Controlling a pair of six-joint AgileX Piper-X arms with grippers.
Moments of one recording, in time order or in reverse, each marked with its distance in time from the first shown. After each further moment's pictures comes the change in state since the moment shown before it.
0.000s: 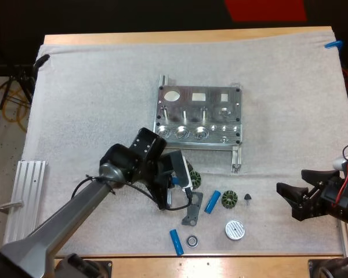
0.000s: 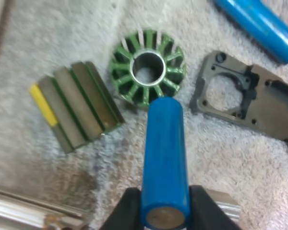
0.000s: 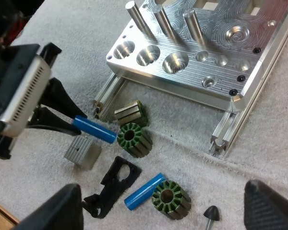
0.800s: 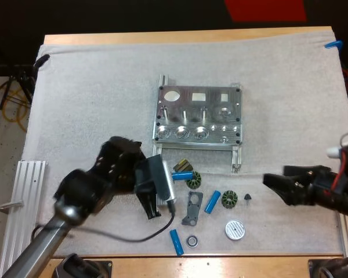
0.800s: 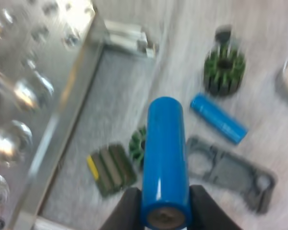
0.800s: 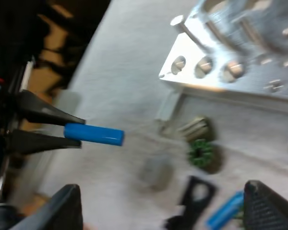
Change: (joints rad) left arm 0.000 -0.401 0.000 0.043 0.115 -0.051; right arm 0.000 0.072 0.037 -0.181 -0.186 0.256
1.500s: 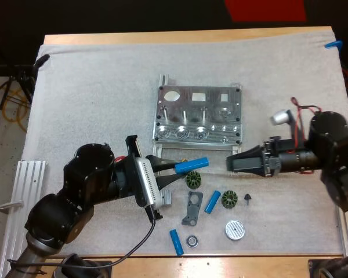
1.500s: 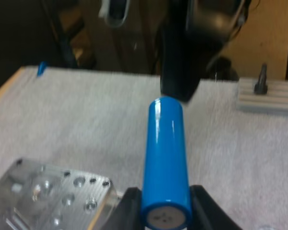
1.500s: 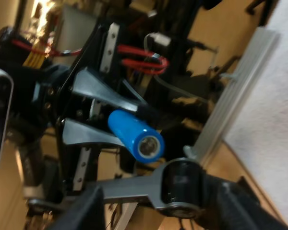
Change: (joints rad) left arm 0.000 -0.194 0.000 -0.276 0.226 -0.256; right arm 0.061 0.394 0.032 -0.690 -0.643 0.383
